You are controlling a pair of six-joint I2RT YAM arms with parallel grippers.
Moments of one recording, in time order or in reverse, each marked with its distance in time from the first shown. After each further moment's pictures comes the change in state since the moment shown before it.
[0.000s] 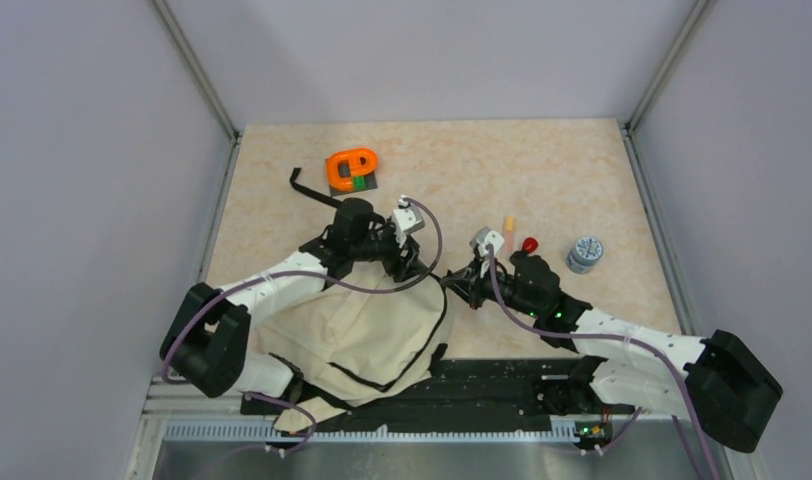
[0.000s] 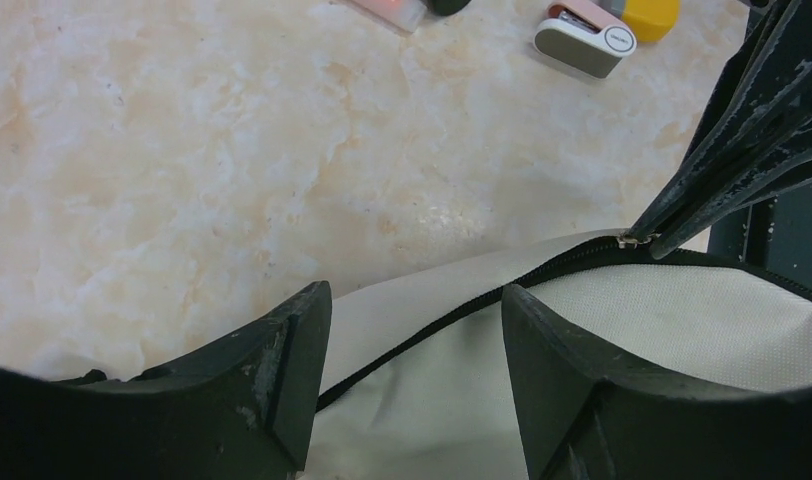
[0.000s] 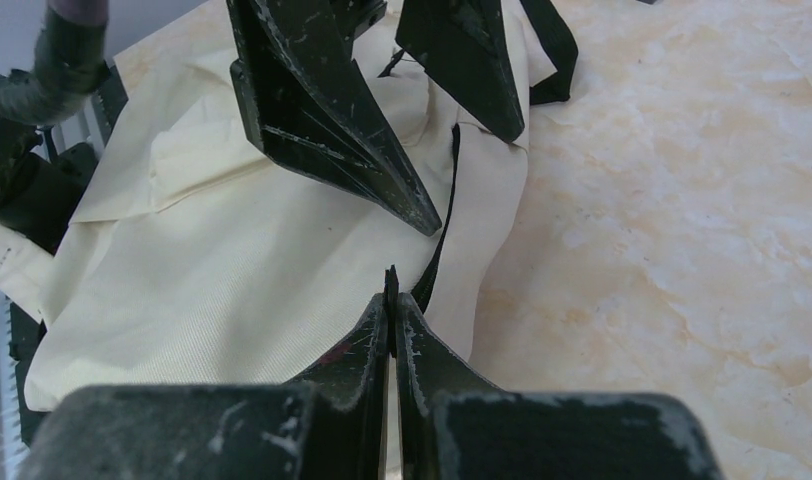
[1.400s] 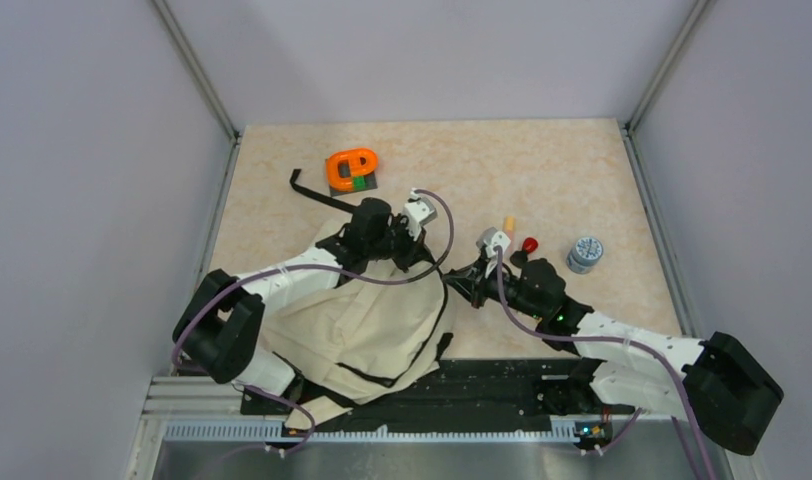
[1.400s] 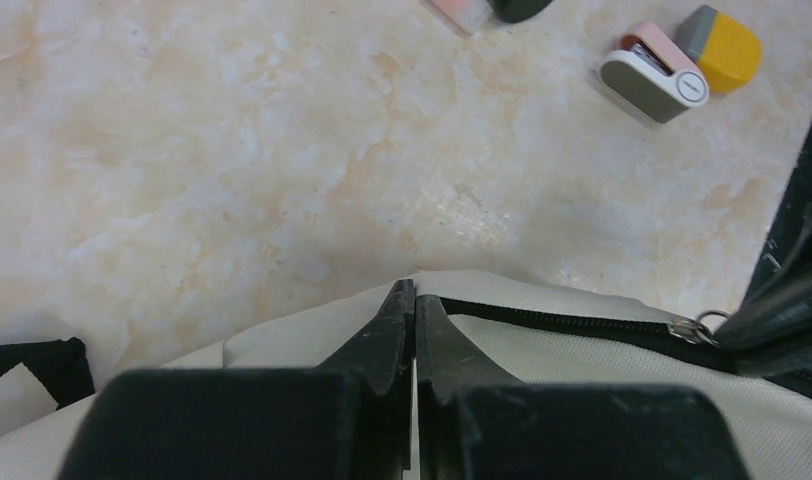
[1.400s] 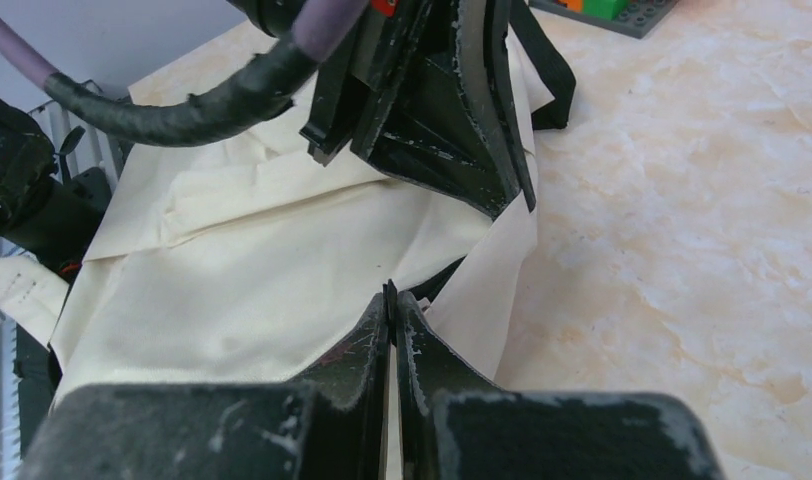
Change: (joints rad) left arm -0.070 0.098 0.065 0.008 -0.180 -0.134; right arm -0.013 -0.006 -0.035 0.086 -0.021 0.014
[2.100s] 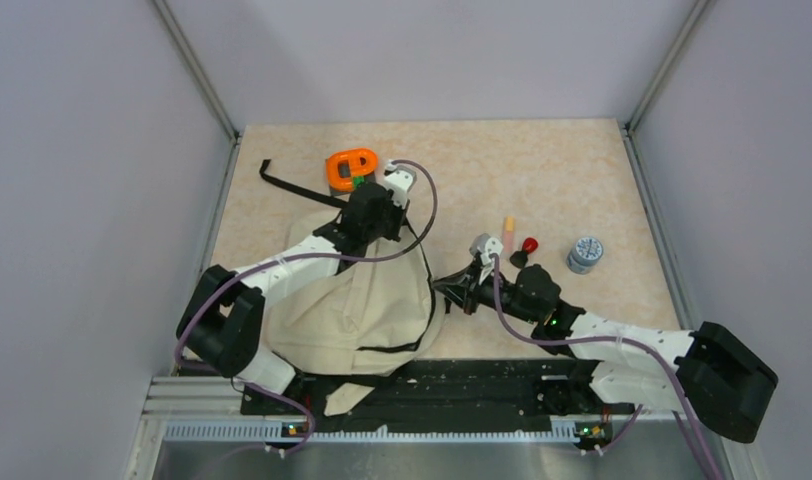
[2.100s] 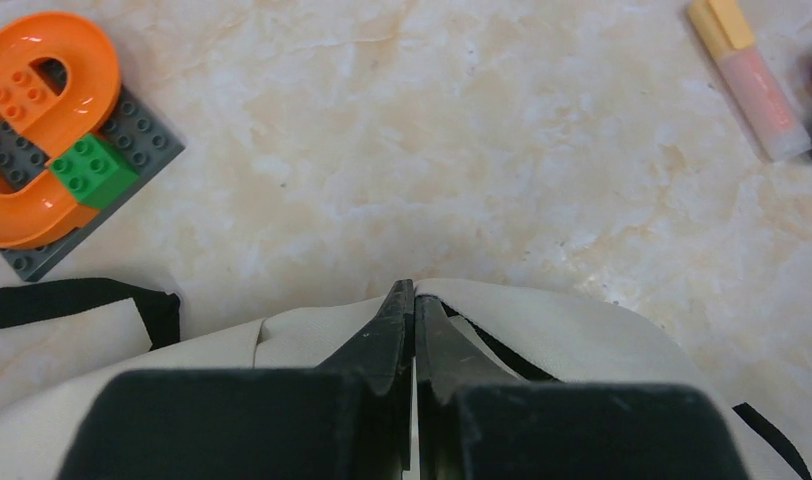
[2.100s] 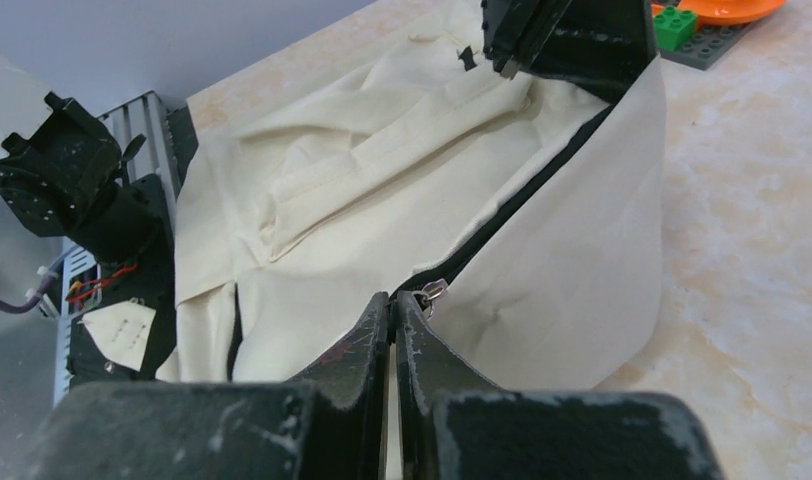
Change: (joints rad) left arm 0.041 0.026 0.097 -0.007 -0.478 -0.088; right arm 0.070 0.040 -0.016 0.130 0.001 0.027
